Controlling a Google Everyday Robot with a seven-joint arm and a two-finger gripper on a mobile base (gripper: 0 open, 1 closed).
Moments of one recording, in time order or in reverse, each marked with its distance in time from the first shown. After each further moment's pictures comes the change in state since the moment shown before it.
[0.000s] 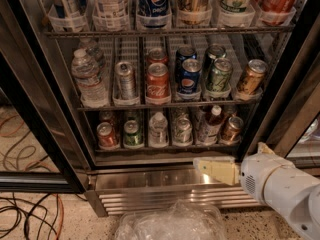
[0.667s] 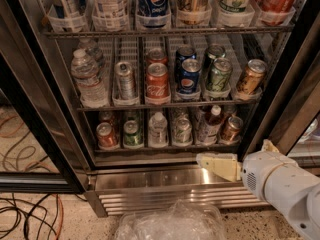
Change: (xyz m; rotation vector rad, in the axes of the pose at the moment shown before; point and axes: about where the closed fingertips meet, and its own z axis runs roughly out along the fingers) arm -0.008 -0.014 -0.002 0.068 -0.031 -0.006
